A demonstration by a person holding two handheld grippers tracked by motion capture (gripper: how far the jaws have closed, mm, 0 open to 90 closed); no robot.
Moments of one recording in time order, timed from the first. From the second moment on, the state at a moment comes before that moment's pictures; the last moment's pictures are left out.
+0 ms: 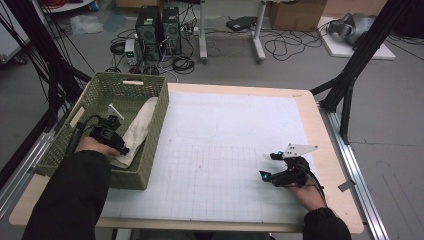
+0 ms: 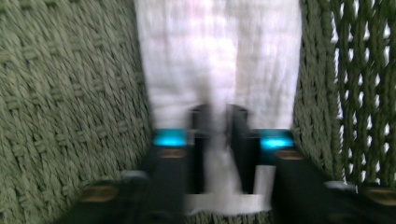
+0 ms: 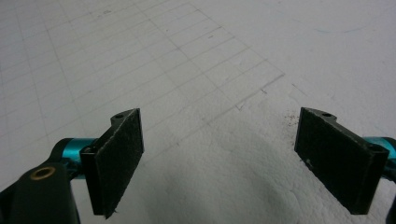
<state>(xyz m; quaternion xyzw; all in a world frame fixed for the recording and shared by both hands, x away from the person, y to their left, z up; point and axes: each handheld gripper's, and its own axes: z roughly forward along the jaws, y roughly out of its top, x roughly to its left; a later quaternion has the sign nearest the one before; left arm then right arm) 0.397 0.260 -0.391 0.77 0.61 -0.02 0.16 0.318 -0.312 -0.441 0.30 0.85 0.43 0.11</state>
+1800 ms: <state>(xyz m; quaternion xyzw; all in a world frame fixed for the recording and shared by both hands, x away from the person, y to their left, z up) 0.401 0.273 -0.398 0.71 0.68 0.09 0.16 0.319 -0.306 -0.443 0.28 0.85 0.42 0.10</state>
